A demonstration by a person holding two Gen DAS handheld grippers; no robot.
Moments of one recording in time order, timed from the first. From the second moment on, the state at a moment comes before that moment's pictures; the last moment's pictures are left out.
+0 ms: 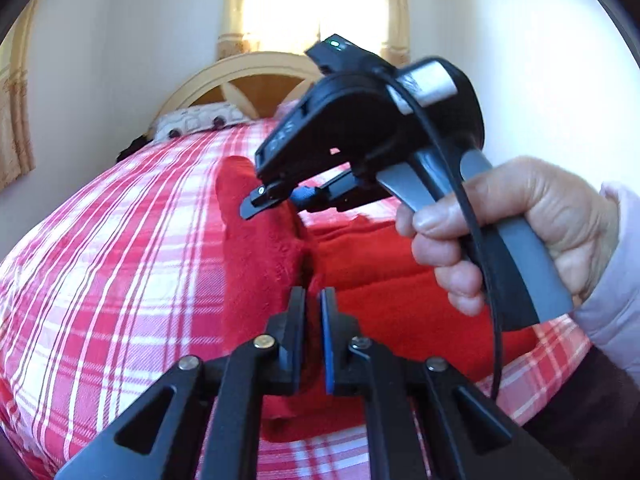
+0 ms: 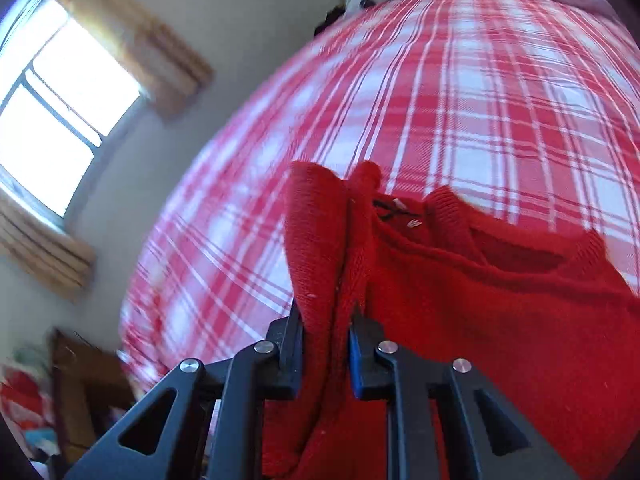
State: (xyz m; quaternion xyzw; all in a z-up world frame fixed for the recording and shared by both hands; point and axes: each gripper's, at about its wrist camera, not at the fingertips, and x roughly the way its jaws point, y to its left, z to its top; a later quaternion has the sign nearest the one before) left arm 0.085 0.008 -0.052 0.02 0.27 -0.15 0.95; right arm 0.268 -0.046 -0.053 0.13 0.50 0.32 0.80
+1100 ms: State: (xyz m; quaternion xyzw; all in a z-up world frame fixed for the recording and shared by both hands) left arm 0.045 -0.136 -0.055 0.11 0.28 -0.35 0.89; right arm 0.204 -0.291 -0.107 0.28 0.44 0.22 0.83
